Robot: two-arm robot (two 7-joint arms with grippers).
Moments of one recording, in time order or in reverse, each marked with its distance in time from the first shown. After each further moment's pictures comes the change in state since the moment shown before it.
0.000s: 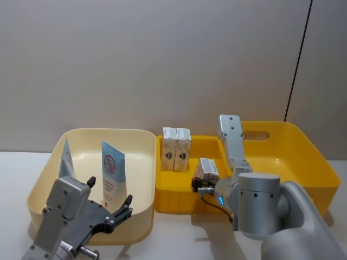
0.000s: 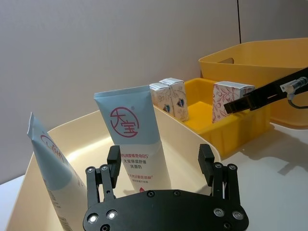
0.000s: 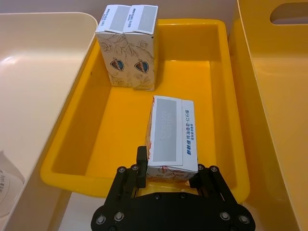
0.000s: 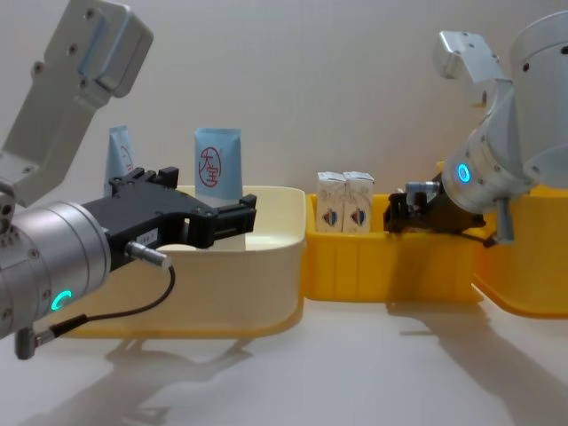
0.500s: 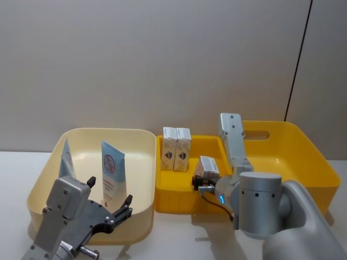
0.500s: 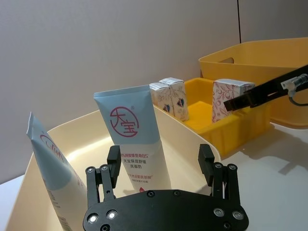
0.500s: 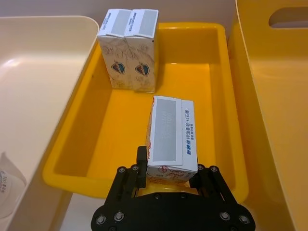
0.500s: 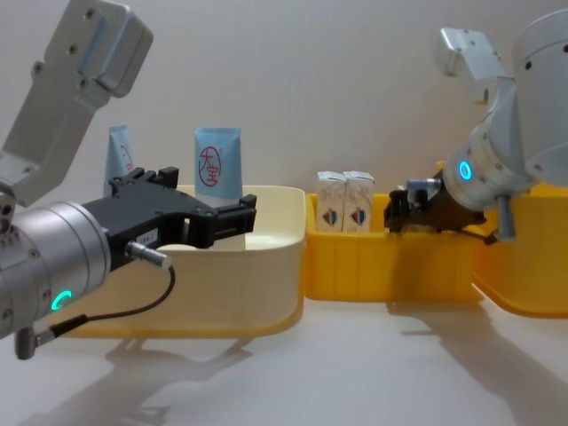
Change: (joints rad) left arm 0.000 0.000 0.000 0.000 0.000 0.000 0.000; right arm -0.003 0.002 0.000 -0.009 -0.003 -0.003 0.005
